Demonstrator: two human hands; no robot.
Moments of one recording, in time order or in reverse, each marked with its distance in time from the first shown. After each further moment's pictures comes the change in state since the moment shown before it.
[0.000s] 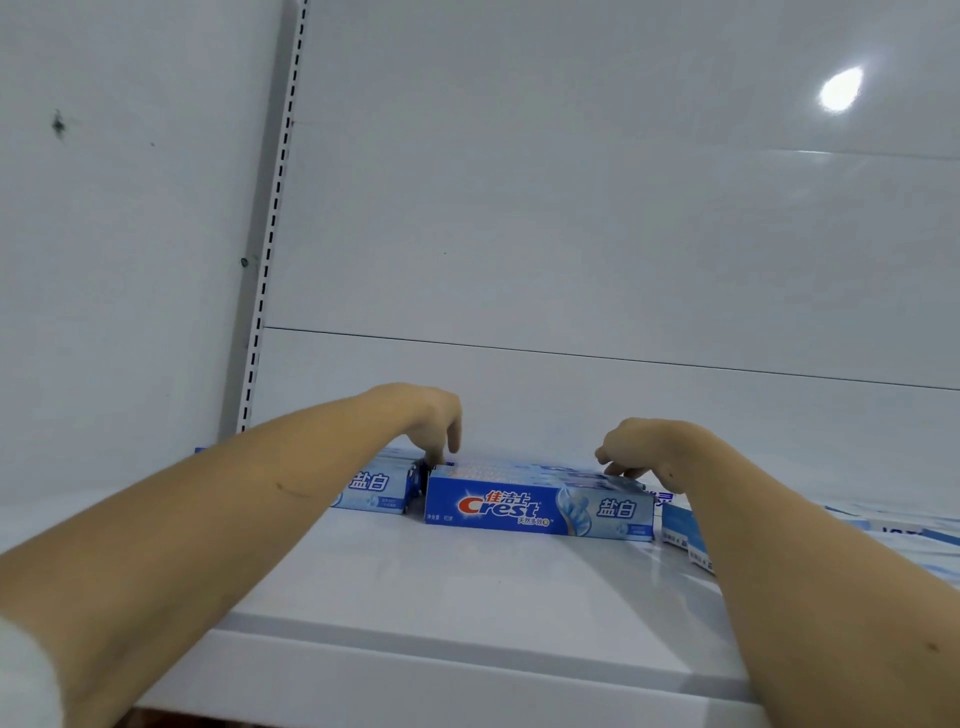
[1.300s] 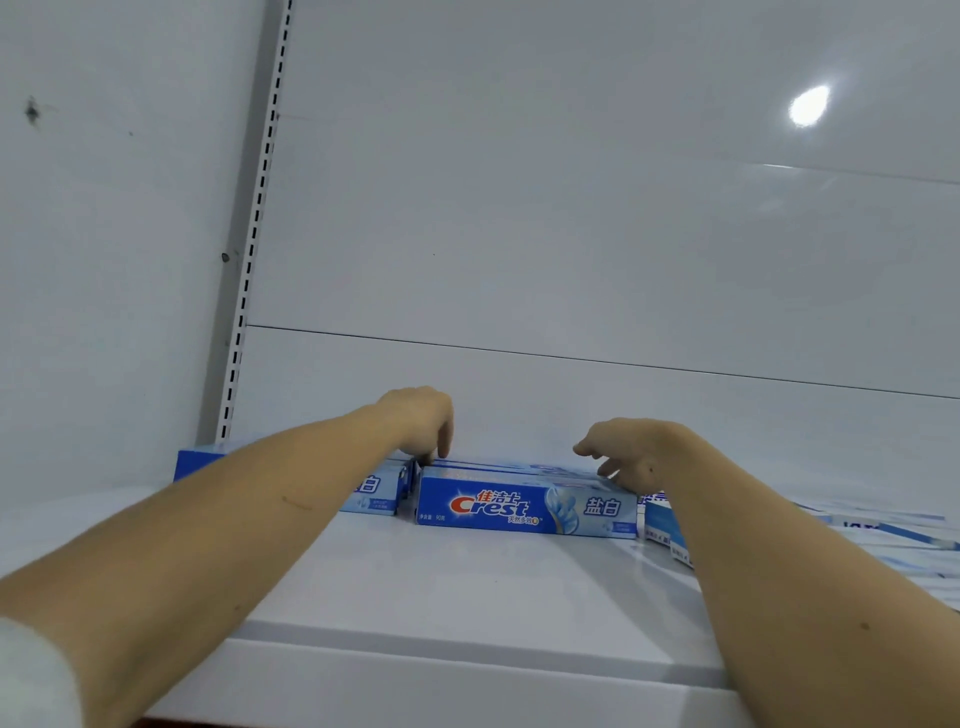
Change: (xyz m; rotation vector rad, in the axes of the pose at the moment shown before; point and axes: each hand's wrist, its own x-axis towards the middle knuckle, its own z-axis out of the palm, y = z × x) left_hand 0.010 -0.008 0.018 -0.024 0.213 0.056; right_hand 0.005 0.006 0.003 0.488 -0.068 0.133
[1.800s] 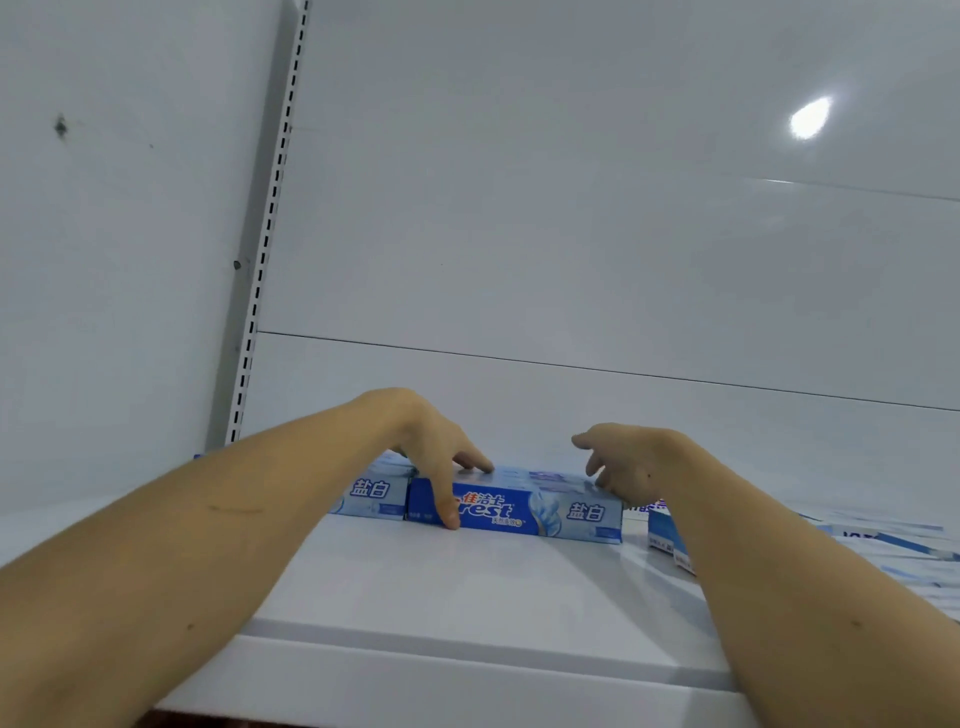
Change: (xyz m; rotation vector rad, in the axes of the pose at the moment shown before) left_hand -0.028 0.014 -0.025 -0.122 -0.501 0.126; right_hand -0.014 -0.008 0.007 -0.006 -0.047 0.009
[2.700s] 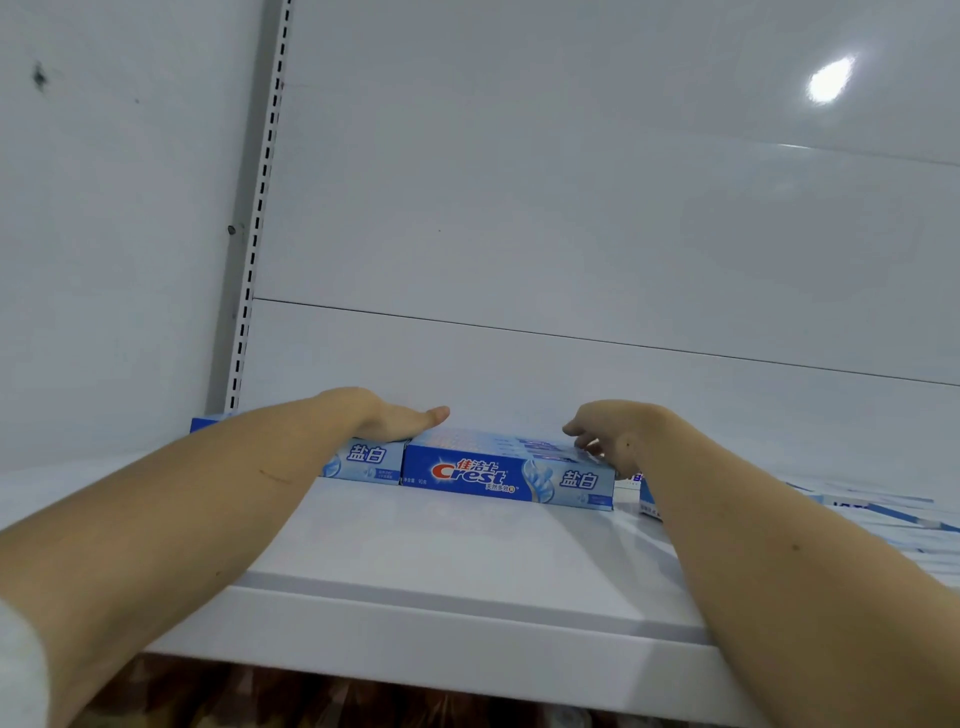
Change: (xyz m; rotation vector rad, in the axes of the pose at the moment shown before) left_hand 0.012 -0.044 0.032 -0.369 0.122 -0.418; right_hand 0.012 0.007 0.007 0.058 0.010 0.078
